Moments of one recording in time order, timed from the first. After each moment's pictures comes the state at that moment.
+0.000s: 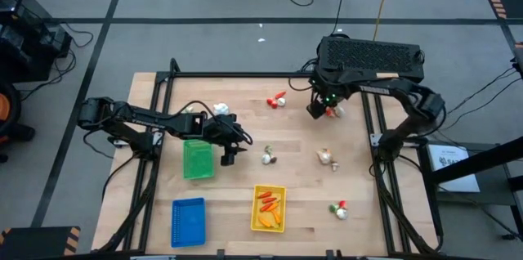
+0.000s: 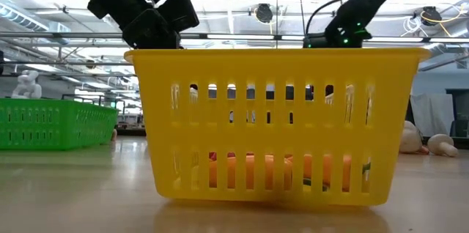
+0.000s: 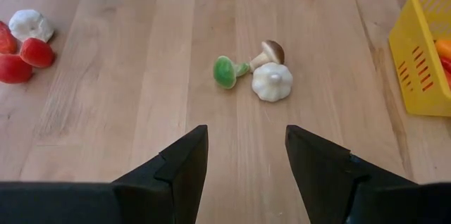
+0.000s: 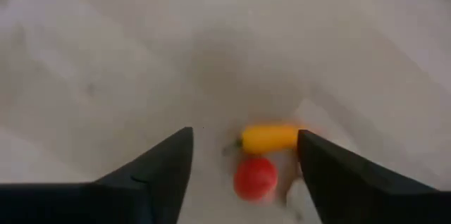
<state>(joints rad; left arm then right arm) 0.05 1.42 0.76 -0.10 0.05 0.06 -0.67 1.60 0.98 -0.78 0.08 0.28</state>
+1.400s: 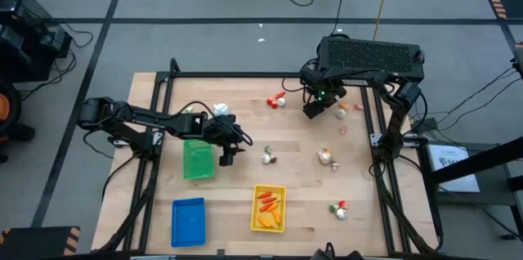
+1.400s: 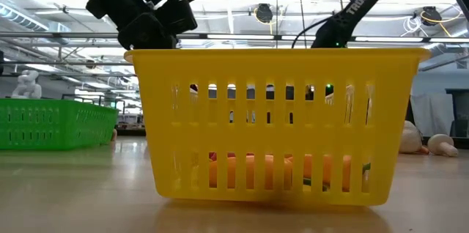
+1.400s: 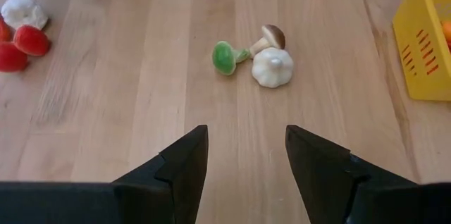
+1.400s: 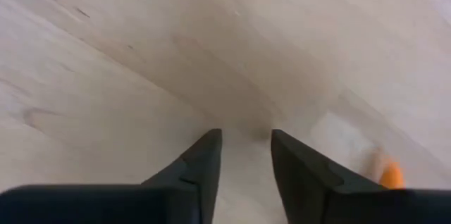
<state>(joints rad) 0.05 1.42 0.76 -0.14 0.05 0.06 -0.69 1.84 1.10 -0.84 0.07 0.30</state>
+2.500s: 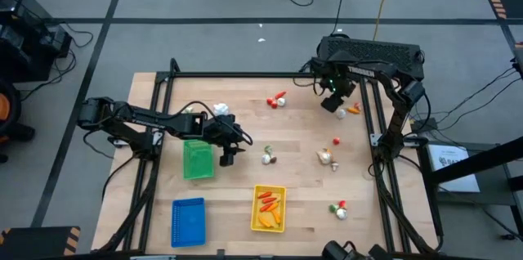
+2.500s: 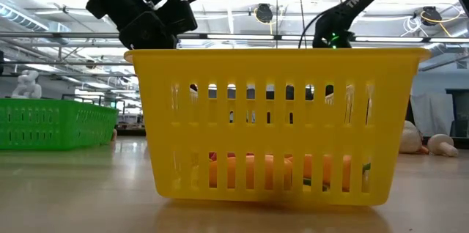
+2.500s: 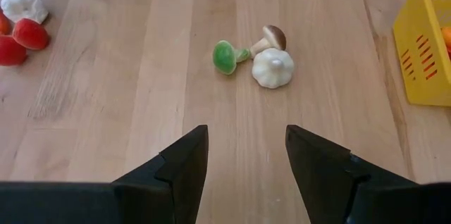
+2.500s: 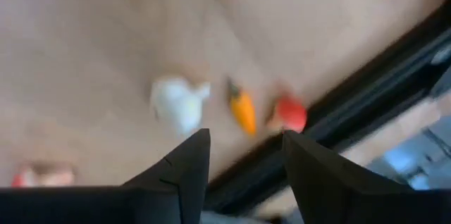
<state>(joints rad) 0.05 1.42 0.76 -0.14 0.05 0.04 -0.80 1.82 1.26 -1.35 0.26 0.05</state>
